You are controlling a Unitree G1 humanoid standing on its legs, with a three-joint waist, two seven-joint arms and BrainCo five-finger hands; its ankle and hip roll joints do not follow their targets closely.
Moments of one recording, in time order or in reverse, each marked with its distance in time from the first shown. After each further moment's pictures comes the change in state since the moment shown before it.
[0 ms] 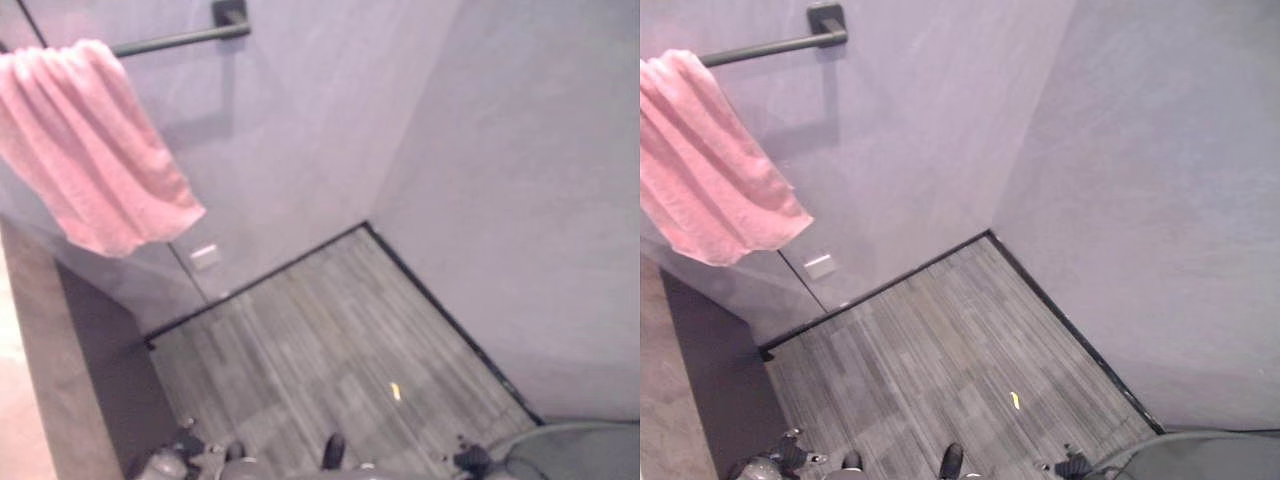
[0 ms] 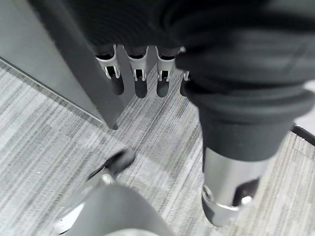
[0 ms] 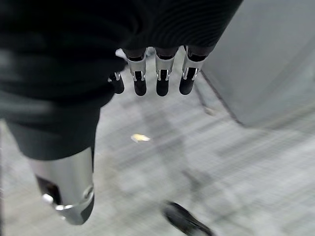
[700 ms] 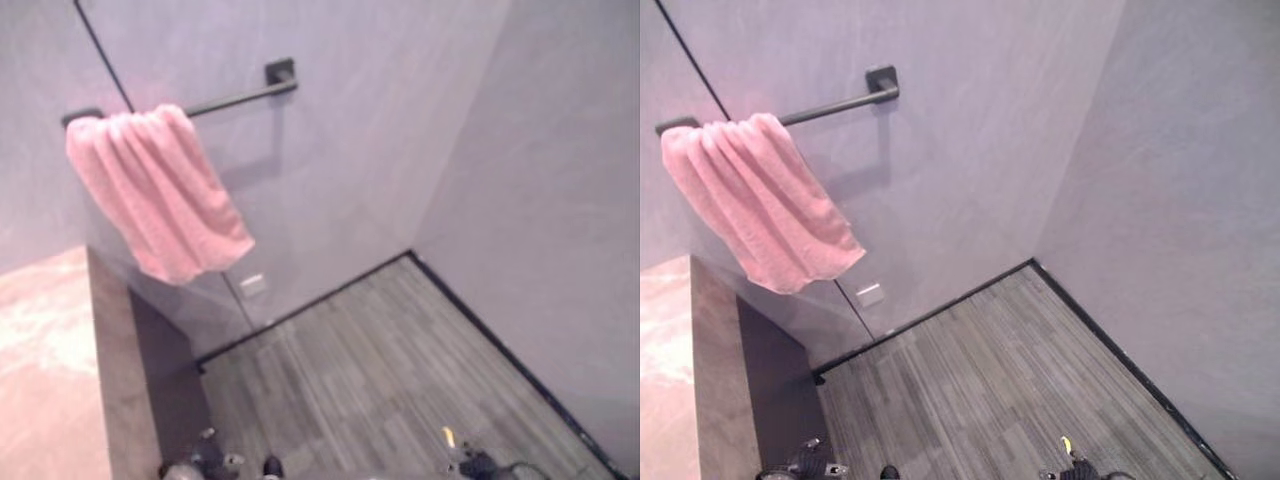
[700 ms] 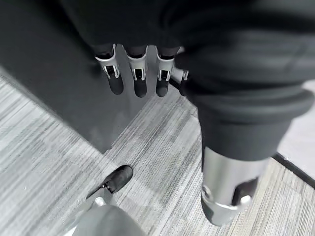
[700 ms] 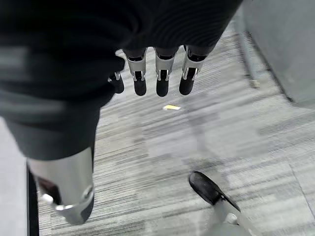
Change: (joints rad) left arm 0.032 -0.039 0.003 0.016 -0.001 -0.004 -0.006; right arm 0.011 0.016 0.055 -0.003 -0.044 0.014 0.010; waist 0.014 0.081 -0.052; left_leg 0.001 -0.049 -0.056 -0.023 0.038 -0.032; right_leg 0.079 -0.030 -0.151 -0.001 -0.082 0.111
